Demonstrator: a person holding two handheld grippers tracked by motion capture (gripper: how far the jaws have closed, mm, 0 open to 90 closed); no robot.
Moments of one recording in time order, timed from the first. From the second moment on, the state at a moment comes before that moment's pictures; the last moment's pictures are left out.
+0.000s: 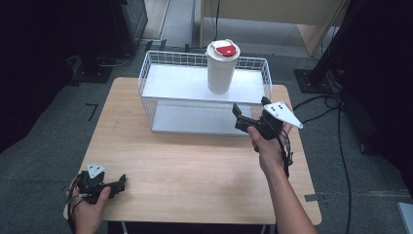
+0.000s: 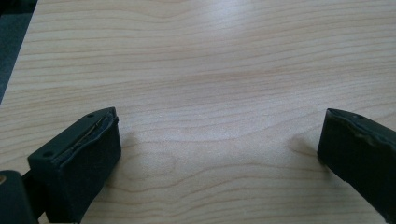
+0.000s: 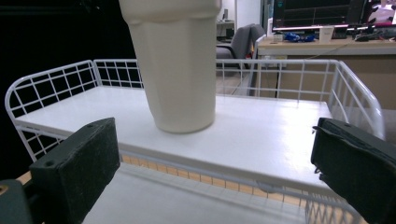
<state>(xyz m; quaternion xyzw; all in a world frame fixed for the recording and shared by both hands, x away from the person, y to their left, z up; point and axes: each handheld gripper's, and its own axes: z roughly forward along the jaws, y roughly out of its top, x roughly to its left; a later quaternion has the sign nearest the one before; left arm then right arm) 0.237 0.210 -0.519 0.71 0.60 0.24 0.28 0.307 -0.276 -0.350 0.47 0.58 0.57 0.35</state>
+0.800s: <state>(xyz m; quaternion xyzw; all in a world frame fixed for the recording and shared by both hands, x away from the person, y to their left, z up) 0.237 0.210 -0.519 0.71 0.60 0.24 0.28 0.255 -0.327 -0.395 0.49 0.58 0.53 0.36</state>
